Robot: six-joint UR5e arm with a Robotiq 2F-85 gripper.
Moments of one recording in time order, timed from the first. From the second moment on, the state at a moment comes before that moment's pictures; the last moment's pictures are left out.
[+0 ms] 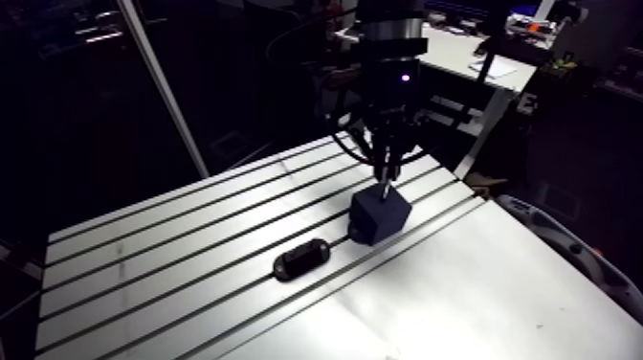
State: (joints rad) arm -0.53 -1.22 1.67 -1.67 -1.67 -1.89
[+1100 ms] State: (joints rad) arm -0.53 -1.22 1.69 -1.67 -1.68 -1.89
